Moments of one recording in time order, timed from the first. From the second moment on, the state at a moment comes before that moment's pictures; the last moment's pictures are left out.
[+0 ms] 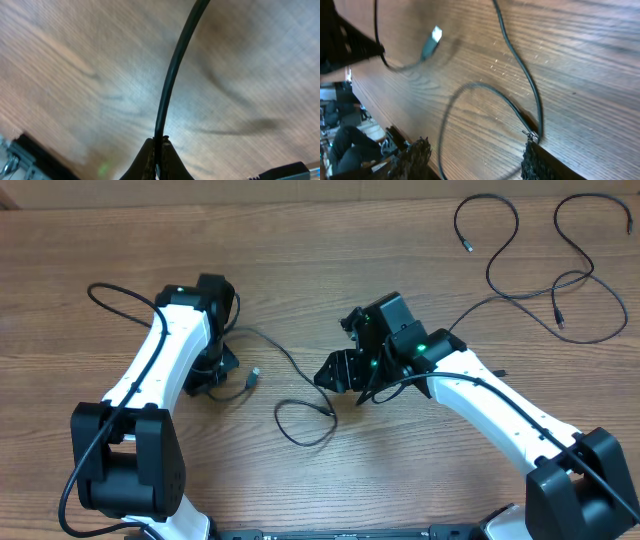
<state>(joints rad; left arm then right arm) -0.12 1.80 1.34 -1.27 -0.24 -0.83 0.54 1.63 1.12 -0.59 -0.56 0.46</state>
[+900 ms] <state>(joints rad) -0.12 1.80 1.35 -1.25 -0.26 -0.83 0.94 1.64 1.12 -0.57 -0.29 0.10</state>
